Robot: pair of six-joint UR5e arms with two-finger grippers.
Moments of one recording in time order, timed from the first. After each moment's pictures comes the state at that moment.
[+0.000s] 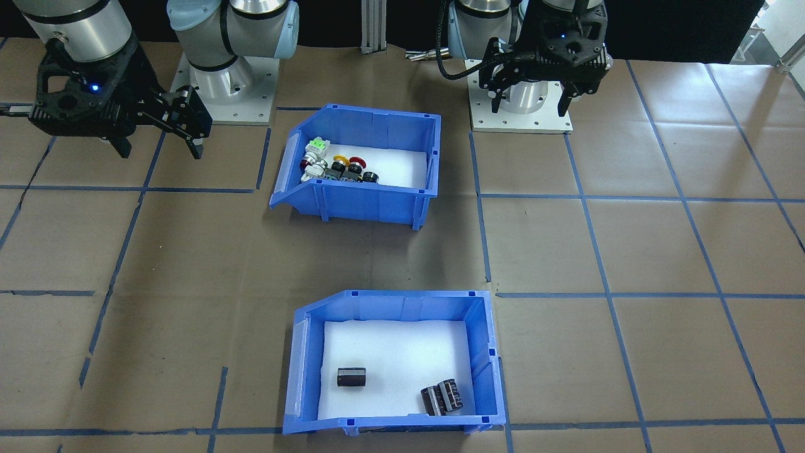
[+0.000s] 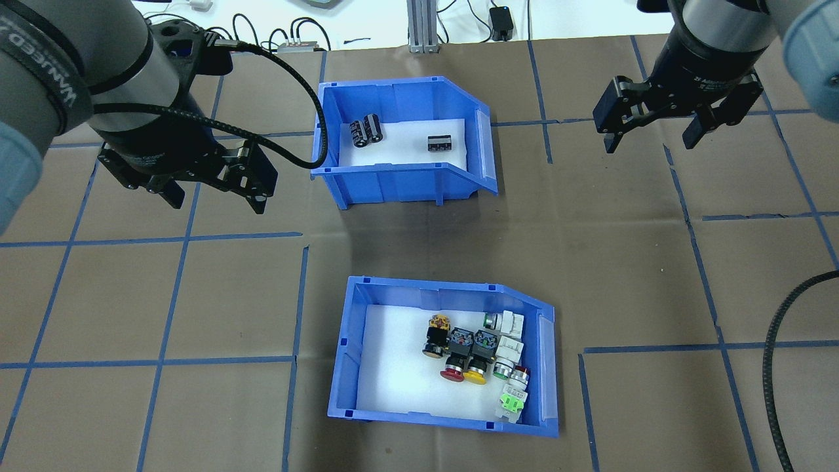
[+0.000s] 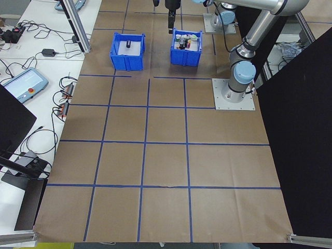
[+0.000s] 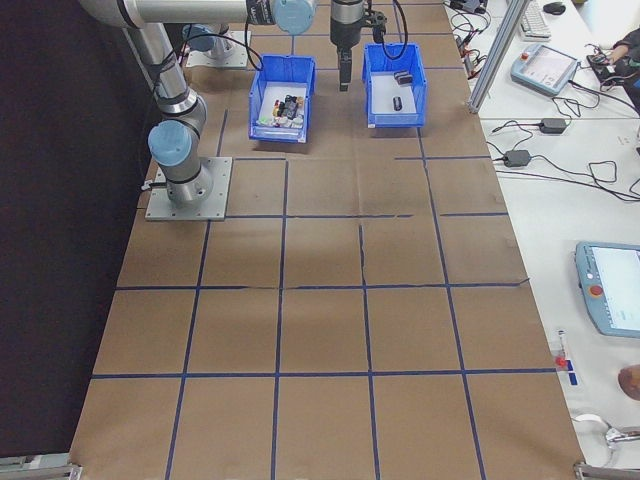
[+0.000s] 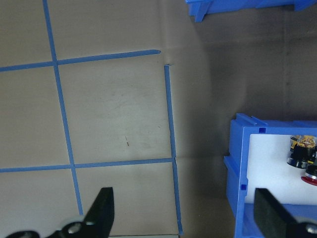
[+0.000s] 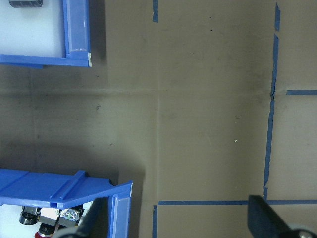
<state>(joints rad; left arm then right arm) -1.65 -1.43 -1.62 -1.66 1.63 0.01 1.52 -1.60 1.57 -1.56 -1.57 -0.06</state>
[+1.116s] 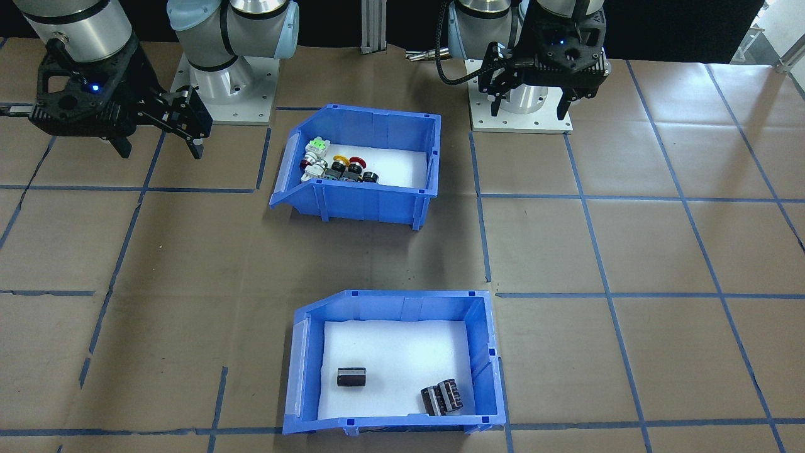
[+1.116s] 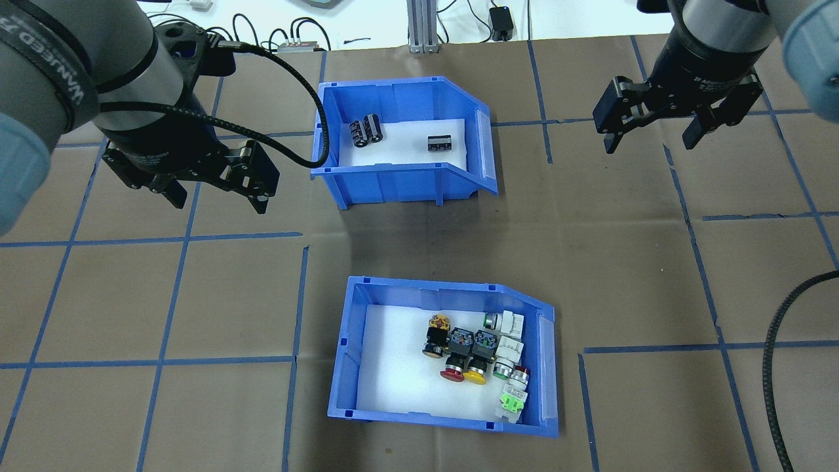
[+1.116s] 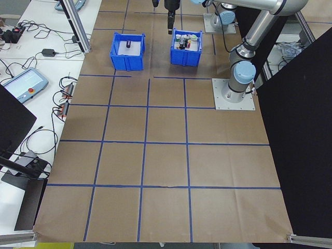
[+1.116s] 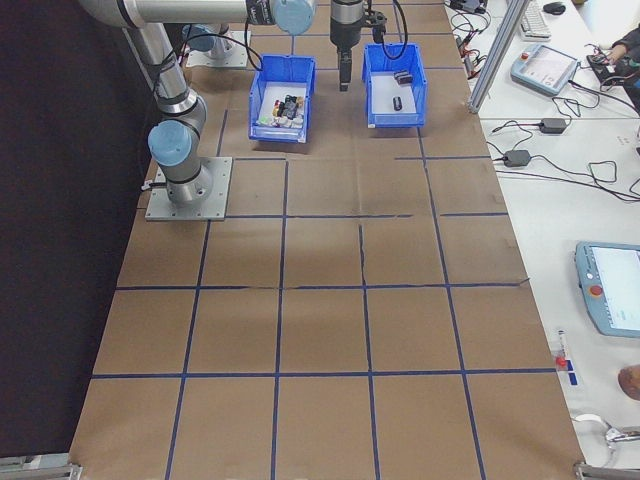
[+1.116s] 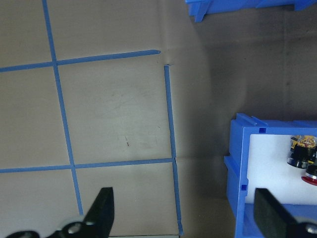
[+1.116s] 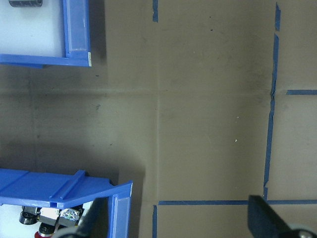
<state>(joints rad) -1.65 -1.44 -1.62 -1.66 1.63 0.01 1.52 -1.60 1.57 -1.56 -1.57 -0.06</state>
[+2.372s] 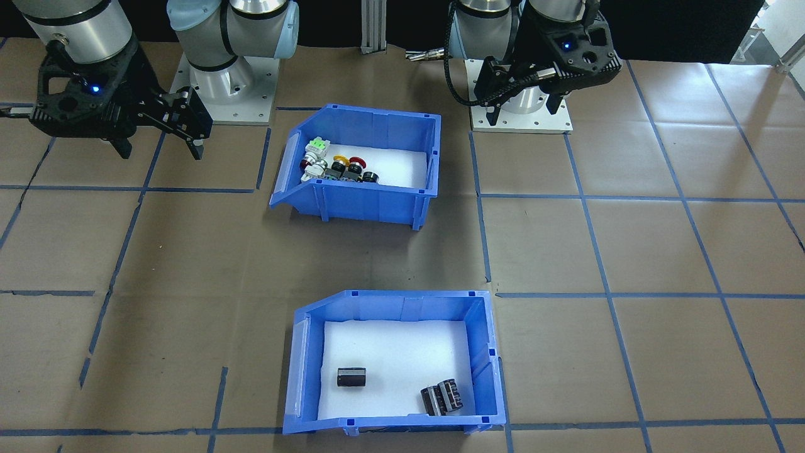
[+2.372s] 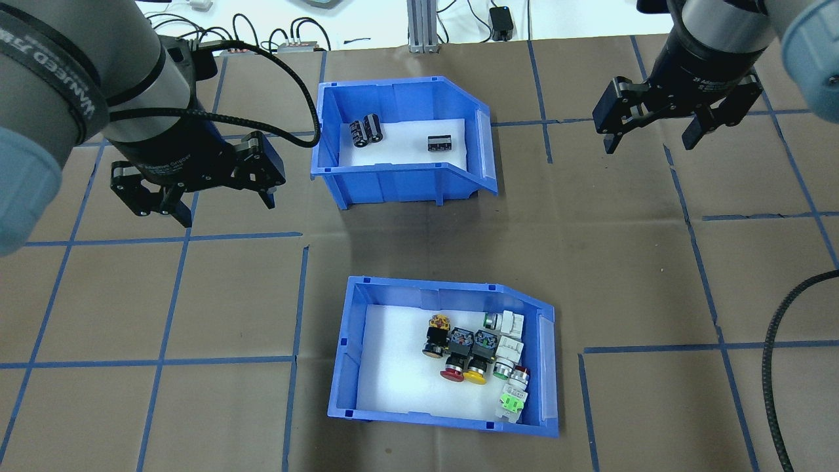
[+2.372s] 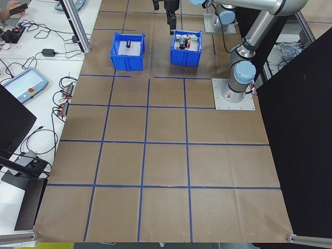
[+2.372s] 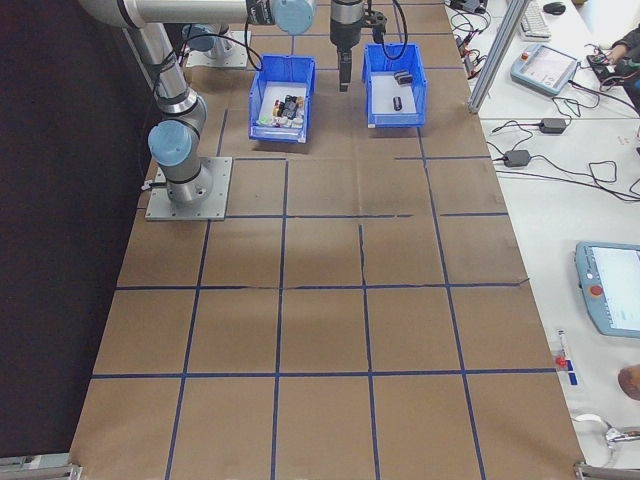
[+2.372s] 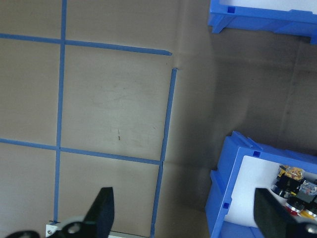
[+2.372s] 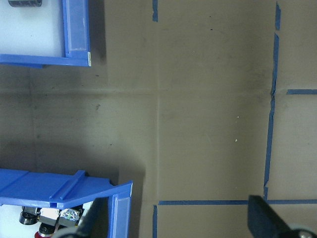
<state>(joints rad) -1.66 -1.42 -1.67 -1.64 1.60 -0.40 1.52 -1.60 1.58 -1.56 -1.57 -0.06</state>
